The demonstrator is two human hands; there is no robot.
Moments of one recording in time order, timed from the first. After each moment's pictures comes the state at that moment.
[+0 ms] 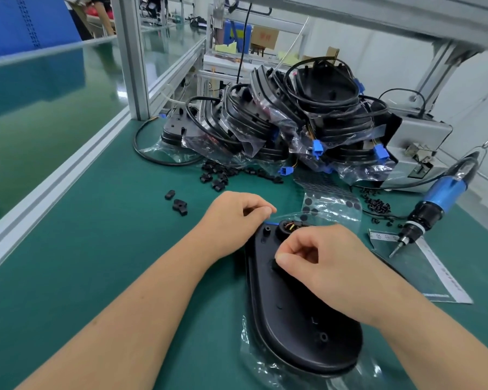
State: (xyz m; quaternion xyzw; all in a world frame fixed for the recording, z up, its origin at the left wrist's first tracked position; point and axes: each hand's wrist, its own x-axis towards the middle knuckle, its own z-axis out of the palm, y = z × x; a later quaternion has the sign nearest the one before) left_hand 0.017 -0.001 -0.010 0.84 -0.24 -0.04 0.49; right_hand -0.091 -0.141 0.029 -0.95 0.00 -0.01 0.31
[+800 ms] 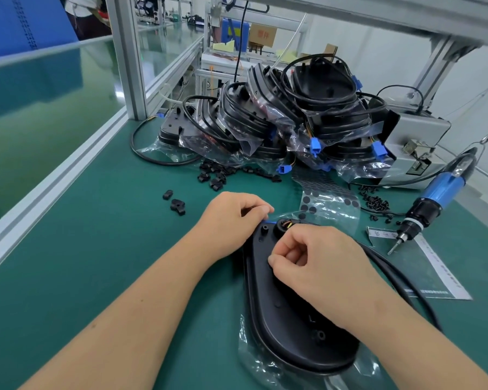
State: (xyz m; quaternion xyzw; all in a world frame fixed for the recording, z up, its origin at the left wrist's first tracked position) left_hand 0.017 -0.004 -0.012 0.83 -0.23 -0.04 0.50; right_hand -0.094 -0.130 0.022 -0.96 0.05 -0.08 0.25
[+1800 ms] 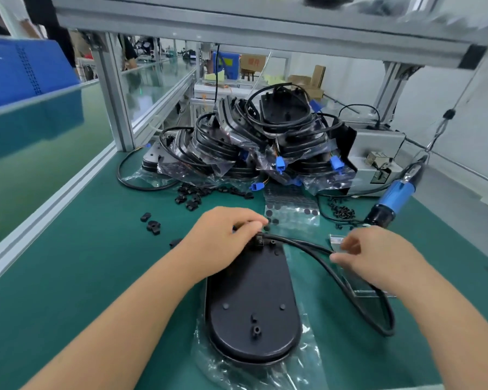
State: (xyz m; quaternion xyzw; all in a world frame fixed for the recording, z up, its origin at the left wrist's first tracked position) left_hand -0.011 -0.030 0.013 0.85 -0.33 0.01 0.41; right_hand -0.103 -0.268 0.031 -0.97 0.22 0.00 0.10
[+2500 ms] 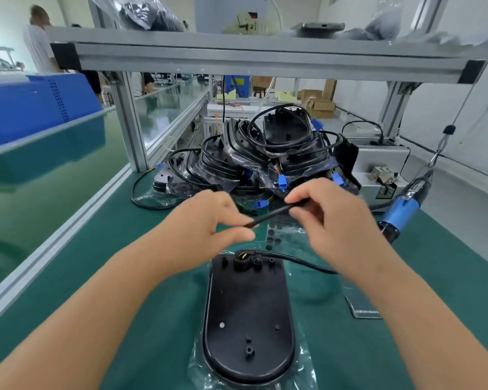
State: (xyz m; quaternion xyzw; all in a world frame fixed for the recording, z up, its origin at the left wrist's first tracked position) left_hand -0.018 -0.004 0.075 0.88 -0.39 0.09 0.24; right_hand -0.087 -0.214 0.079 -0.91 -0.09 -0.30 0.28
